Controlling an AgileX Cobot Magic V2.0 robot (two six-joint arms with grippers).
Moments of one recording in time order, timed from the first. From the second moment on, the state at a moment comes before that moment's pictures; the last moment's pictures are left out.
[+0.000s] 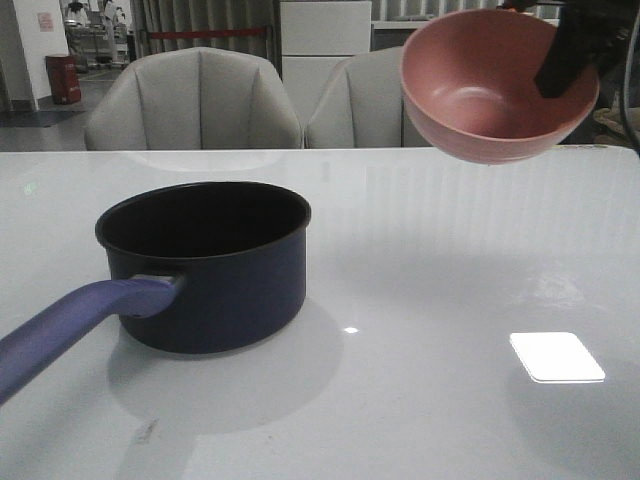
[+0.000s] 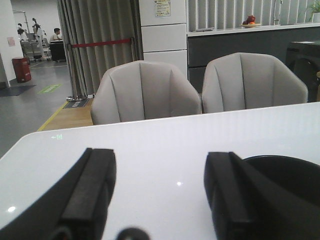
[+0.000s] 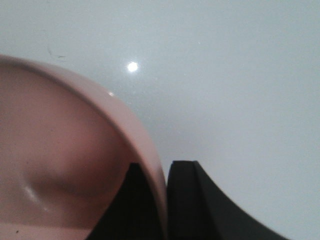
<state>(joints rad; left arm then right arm) -0.10 0.14 -0.20 -0.19 0.08 0.23 0.16 1.47 -1.16 0.12 0.59 -0.02</state>
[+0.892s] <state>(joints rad) -0.10 0.14 -0.20 -0.19 0.08 0.23 -0.02 1.75 -1.07 0.22 0.71 -0.03</state>
